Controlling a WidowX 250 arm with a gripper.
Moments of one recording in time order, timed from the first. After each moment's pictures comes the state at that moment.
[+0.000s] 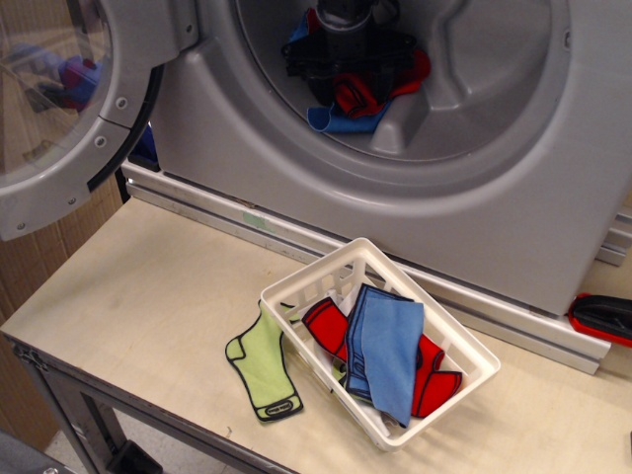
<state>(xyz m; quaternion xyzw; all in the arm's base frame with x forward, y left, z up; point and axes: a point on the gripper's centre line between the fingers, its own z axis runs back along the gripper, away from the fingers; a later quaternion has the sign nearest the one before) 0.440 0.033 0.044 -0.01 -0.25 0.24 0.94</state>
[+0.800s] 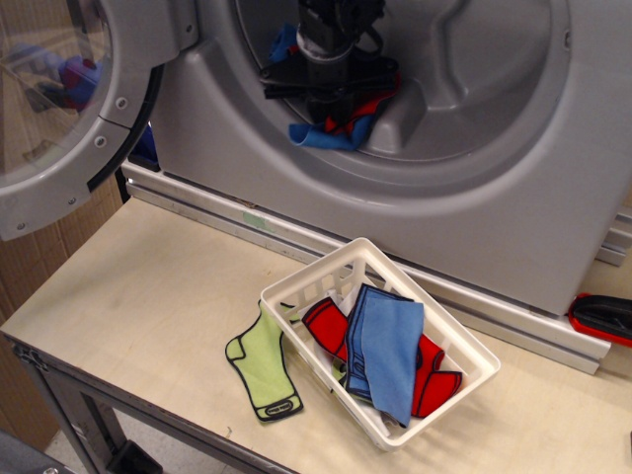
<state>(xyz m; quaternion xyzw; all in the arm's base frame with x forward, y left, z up) 0.404 0.038 0.047 0.03 -0.26 0.26 0.93</state>
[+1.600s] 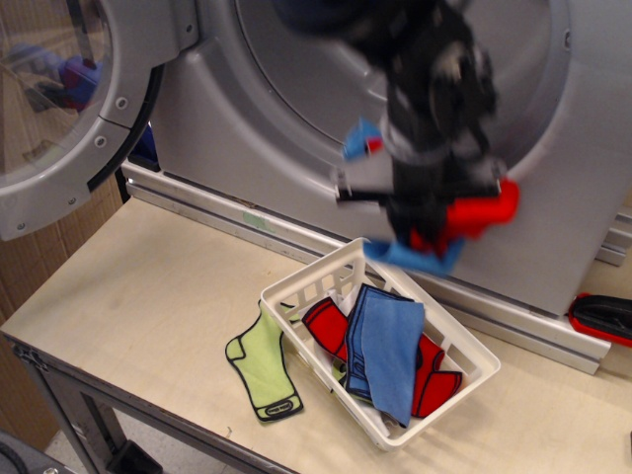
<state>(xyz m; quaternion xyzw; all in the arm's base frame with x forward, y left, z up) 0.309 -0.086 0.040 -0.03 -0.18 0.20 0.96</state>
